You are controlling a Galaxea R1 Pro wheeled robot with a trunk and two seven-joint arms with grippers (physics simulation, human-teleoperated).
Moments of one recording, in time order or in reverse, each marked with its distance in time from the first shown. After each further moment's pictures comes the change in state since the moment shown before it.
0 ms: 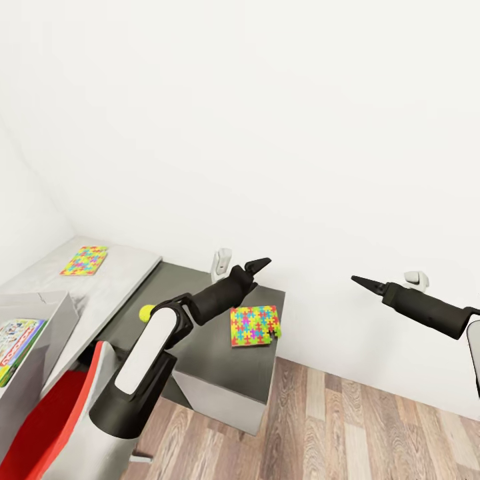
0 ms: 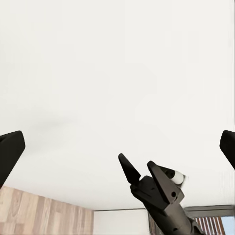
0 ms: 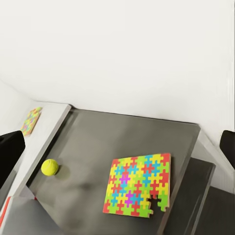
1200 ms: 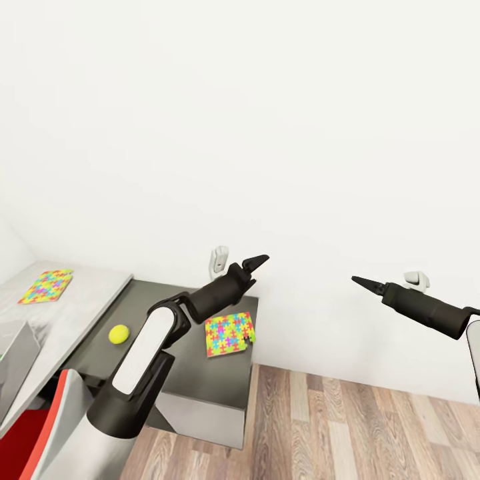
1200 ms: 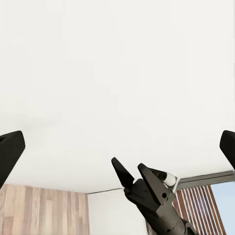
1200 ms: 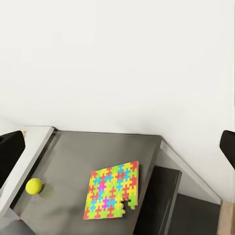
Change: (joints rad) left arm 0.001 0.002 0.012 -0.011 -0.008 0.002 -0.024; right arm 0.000 0.000 0.002 0.000 0.000 0.000 -0.024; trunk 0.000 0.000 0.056
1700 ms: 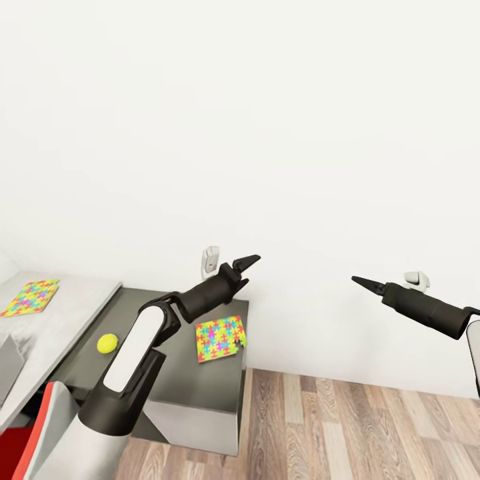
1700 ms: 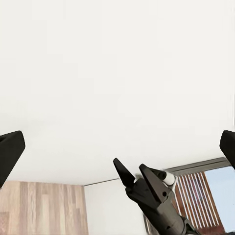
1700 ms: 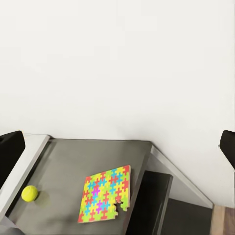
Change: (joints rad) left arm 0.008 0.027 0.053 0.003 0.012 0.057 -0.041; right arm 0.000 -0.001 0.000 0.000 0.000 0.000 0.000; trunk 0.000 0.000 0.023
